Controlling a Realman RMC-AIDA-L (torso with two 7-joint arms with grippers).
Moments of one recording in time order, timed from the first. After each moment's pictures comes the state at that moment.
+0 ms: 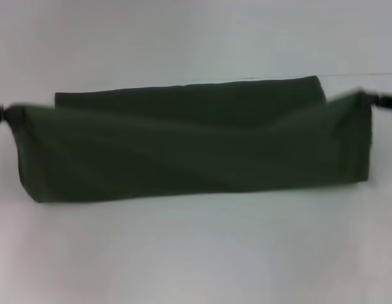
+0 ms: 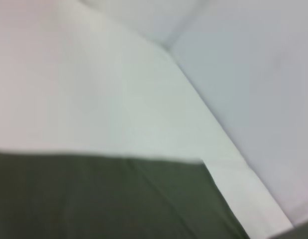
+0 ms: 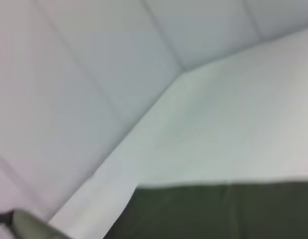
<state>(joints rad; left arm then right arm) -0.64 -1.75 0.32 0.57 2.27 1.69 -2.07 0.59 1.93 -0.36 -0.72 -2.12 -1.62 1.93</state>
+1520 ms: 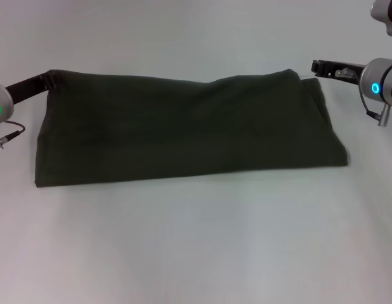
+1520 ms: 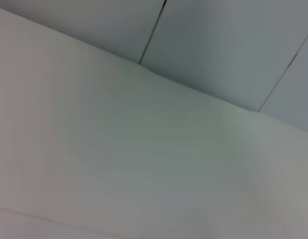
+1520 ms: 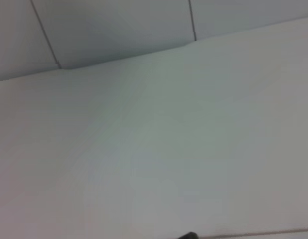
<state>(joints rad) -0.84 -2.03 0.29 0.37 2.10 0.63 -1.78 0.91 2.06 -0.65 -0.35 -2.10 -0.36 1.95</state>
